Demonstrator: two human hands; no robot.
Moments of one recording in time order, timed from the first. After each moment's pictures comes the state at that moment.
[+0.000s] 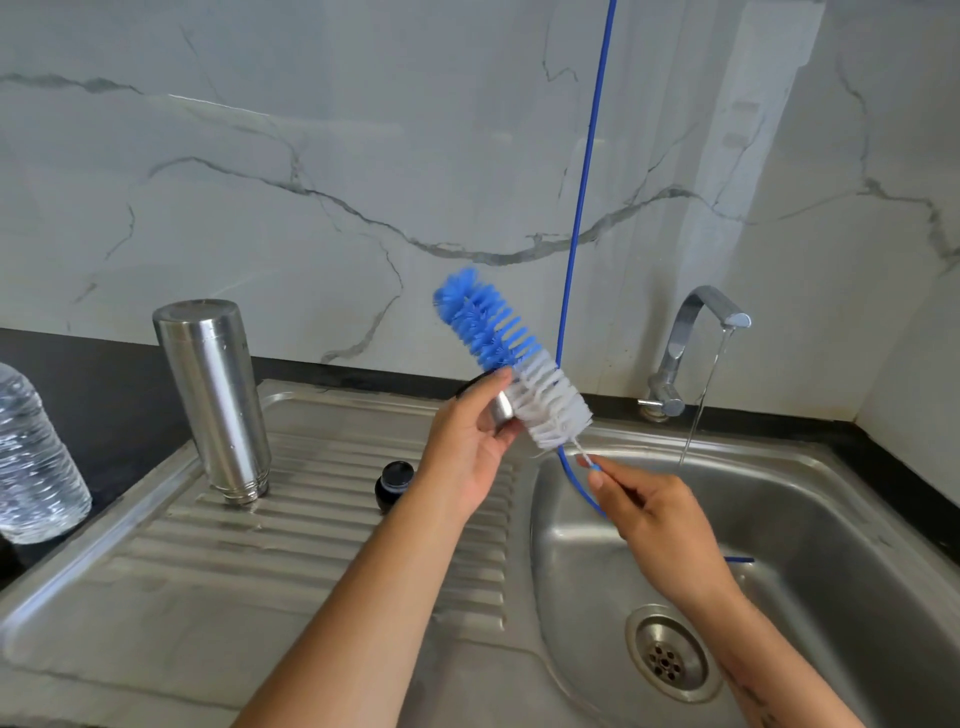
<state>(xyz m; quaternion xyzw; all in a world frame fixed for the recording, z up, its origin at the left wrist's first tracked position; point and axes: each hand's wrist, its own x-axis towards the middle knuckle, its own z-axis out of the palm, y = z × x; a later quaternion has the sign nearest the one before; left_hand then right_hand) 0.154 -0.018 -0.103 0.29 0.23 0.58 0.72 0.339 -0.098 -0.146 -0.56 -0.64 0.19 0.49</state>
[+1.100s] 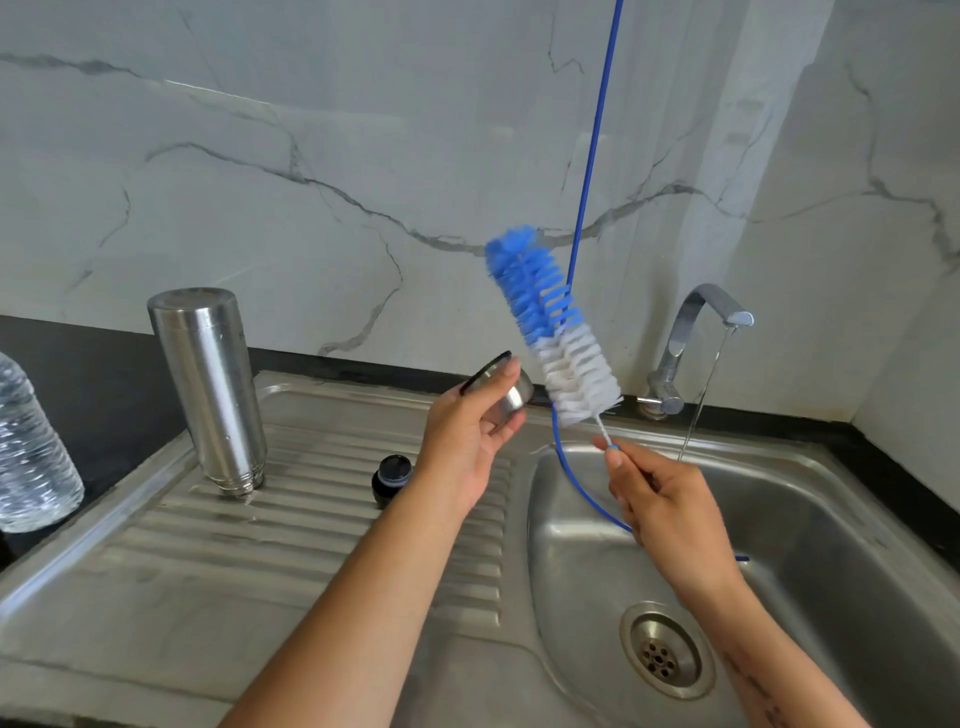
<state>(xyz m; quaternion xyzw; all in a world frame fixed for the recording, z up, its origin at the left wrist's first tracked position) 0.151 -0.015 -0.102 0.32 0.26 0.60 0.68 0.341 -0.100 -0.140 -0.56 -0.59 0.22 0.54</state>
